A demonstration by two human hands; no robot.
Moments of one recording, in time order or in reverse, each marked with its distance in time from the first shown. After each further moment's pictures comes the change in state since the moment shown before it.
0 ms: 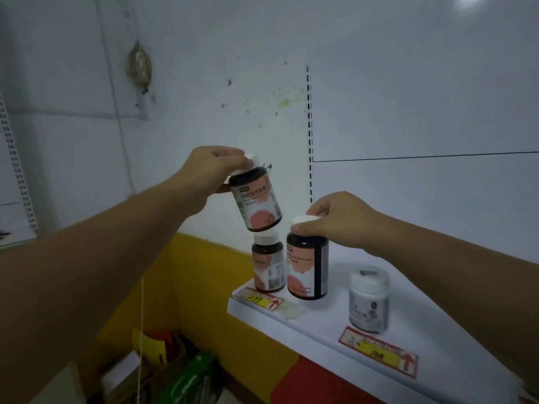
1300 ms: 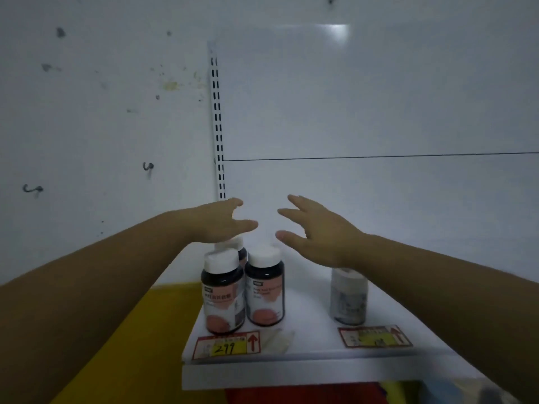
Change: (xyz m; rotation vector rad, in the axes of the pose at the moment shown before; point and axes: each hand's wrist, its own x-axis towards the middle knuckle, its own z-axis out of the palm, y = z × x) left_hand 0.108 -0.109 0.073 0.658 -0.866 0.337; right_hand 0.030 0.015 0.040 -0.759 0.190 0.225
